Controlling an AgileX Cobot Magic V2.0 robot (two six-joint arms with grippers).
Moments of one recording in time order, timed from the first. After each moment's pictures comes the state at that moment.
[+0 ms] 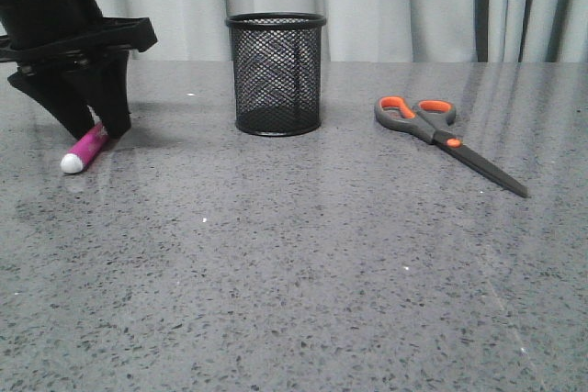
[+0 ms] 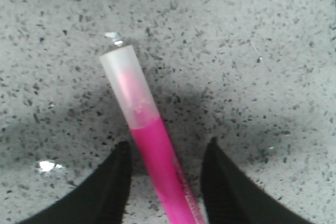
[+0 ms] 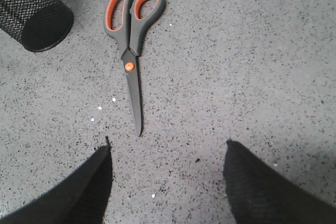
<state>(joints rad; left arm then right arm) -0.28 1.82 -1.45 -0.18 1.03 0.06 0.04 0.72 -0.67 0.33 0.74 -0.07</state>
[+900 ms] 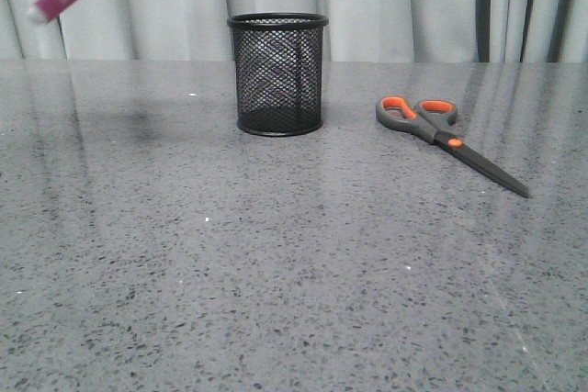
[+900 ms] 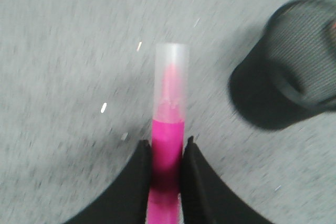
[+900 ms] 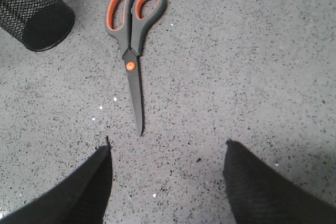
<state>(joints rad) -0.29 1.54 -1.45 -0.27 0.82 0.26 0.04 0.72 -0.67 0.33 0.74 -0.07</state>
